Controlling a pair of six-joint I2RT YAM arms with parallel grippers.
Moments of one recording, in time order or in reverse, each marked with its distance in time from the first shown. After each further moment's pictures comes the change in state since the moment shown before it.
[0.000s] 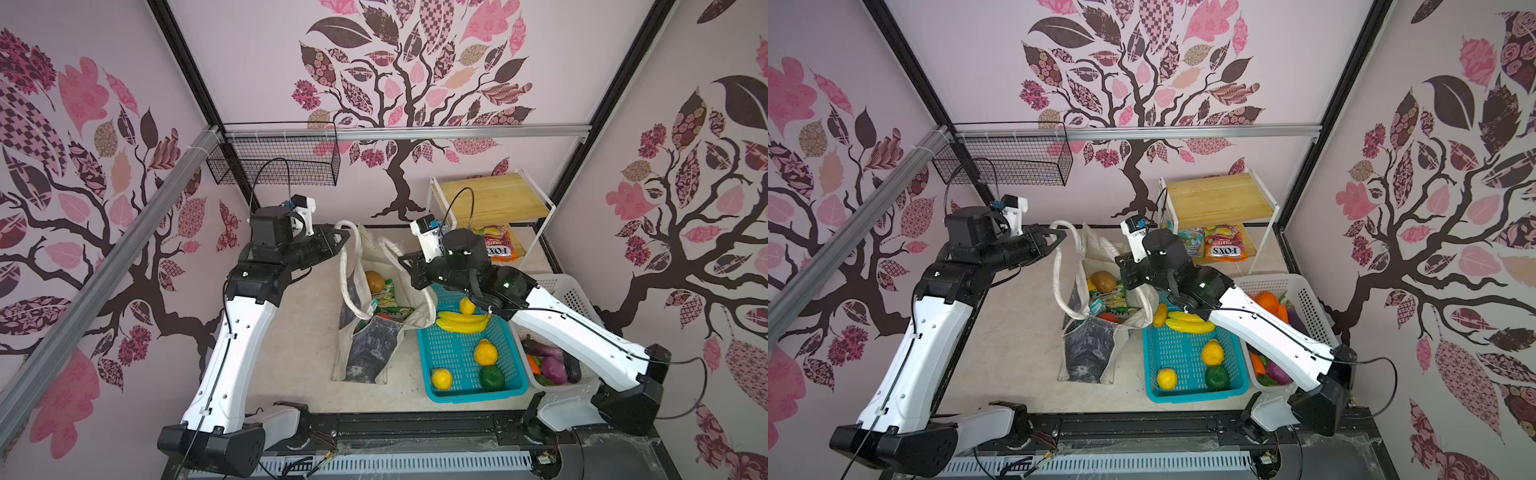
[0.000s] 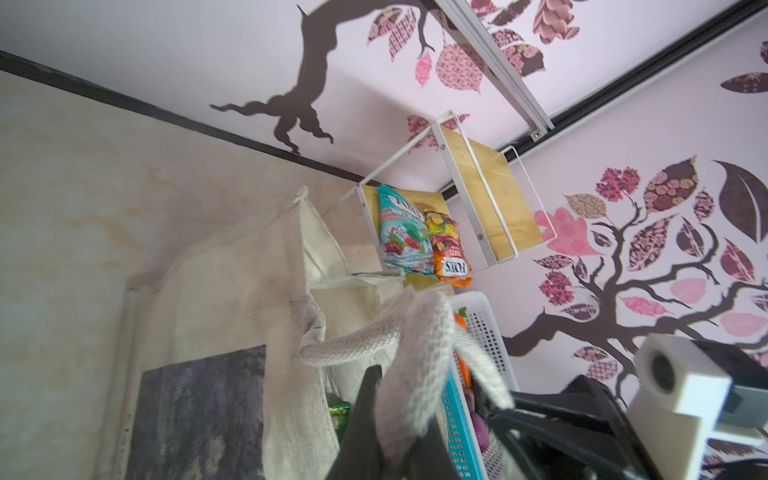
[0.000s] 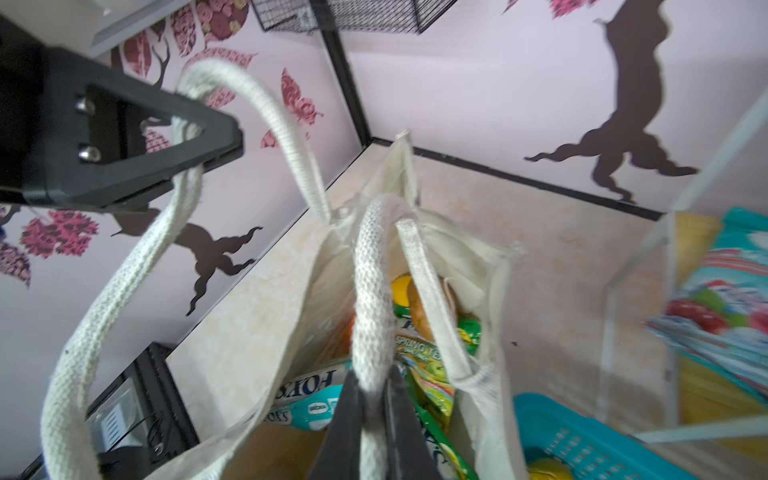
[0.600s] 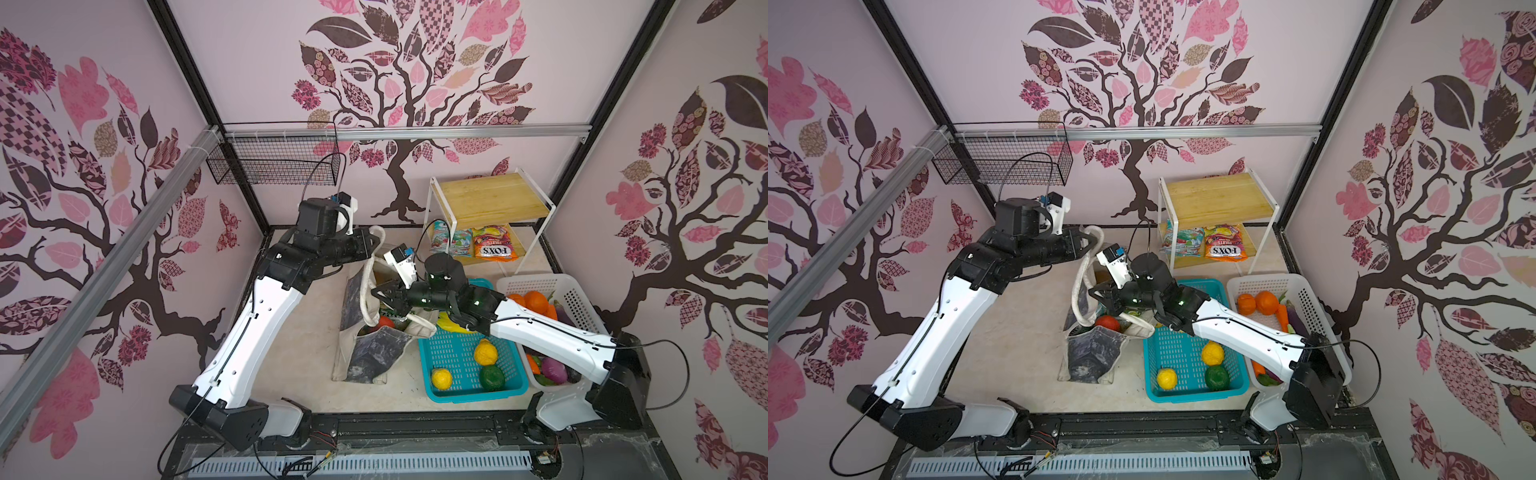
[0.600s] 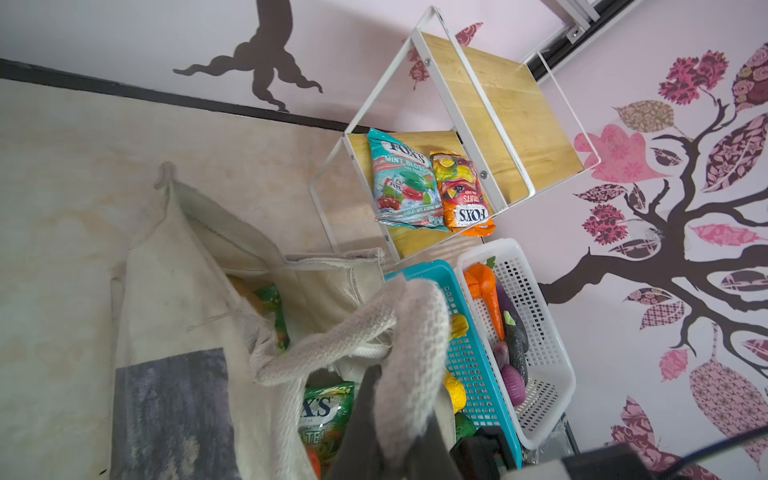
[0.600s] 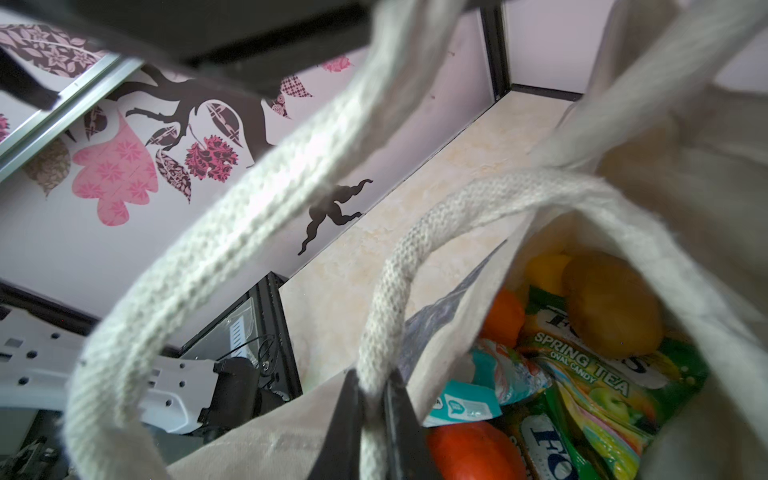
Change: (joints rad) left arm -0.257 0.167 0.214 -0.180 -0.221 0.100; right arm 0.044 -0.006 -0.298 0.374 -0.325 0.065
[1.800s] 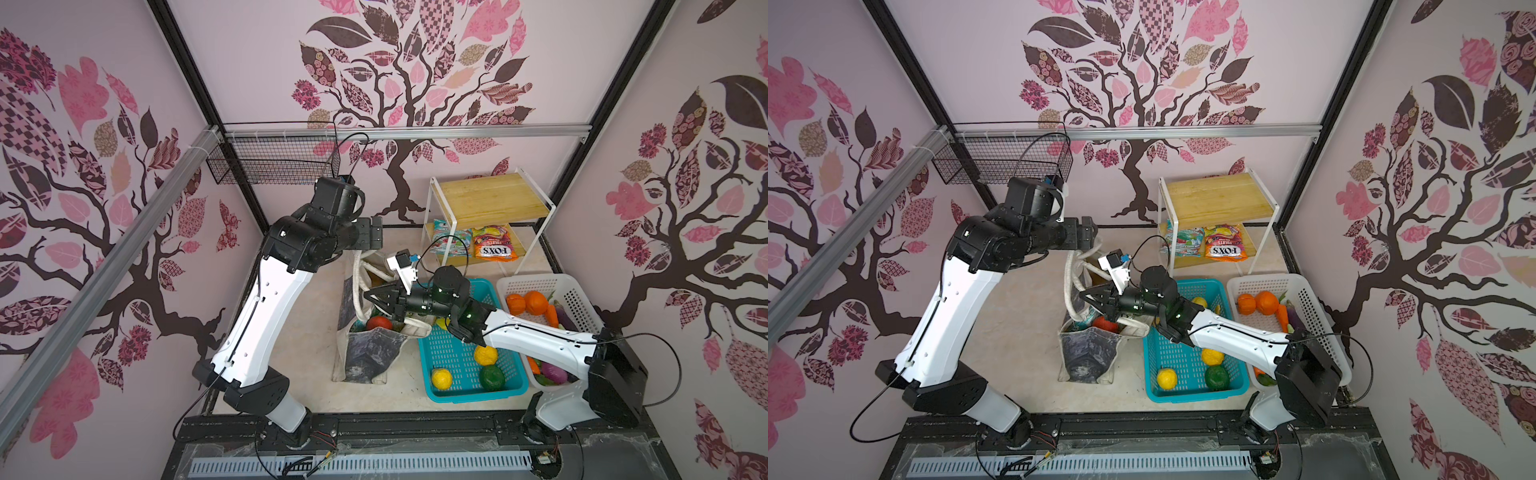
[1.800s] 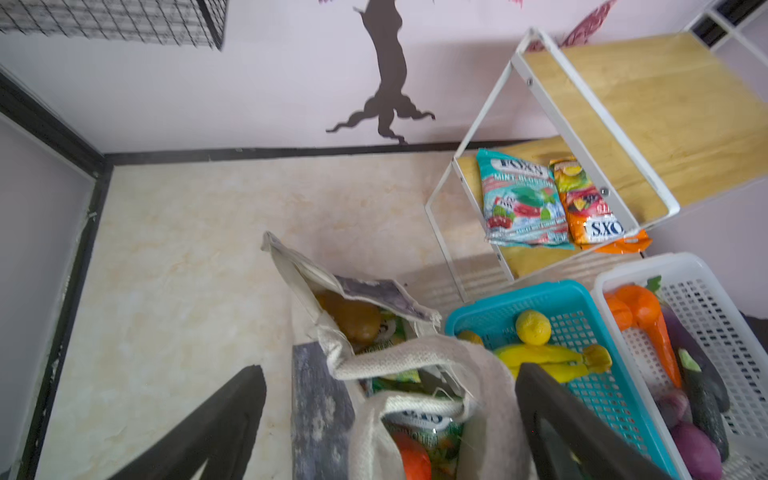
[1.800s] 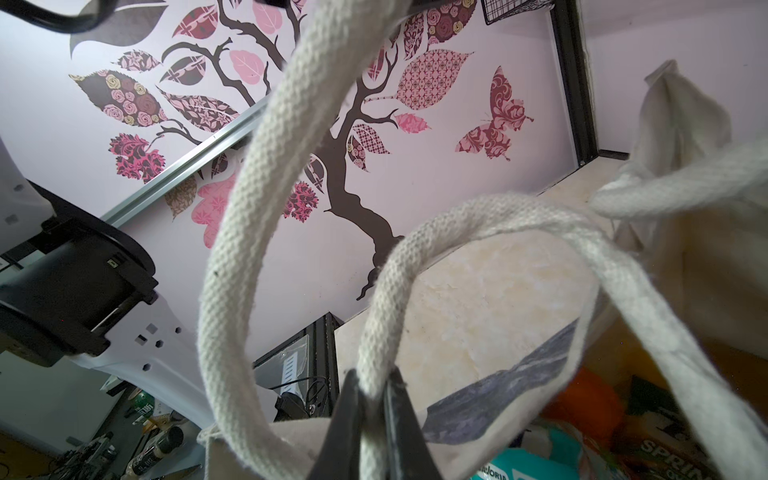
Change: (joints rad) left arm -0.078 0.167 0.452 -0.385 -0.471 0.166; right arm 0.000 0.042 -0.159 0.488 -0.127 0.109
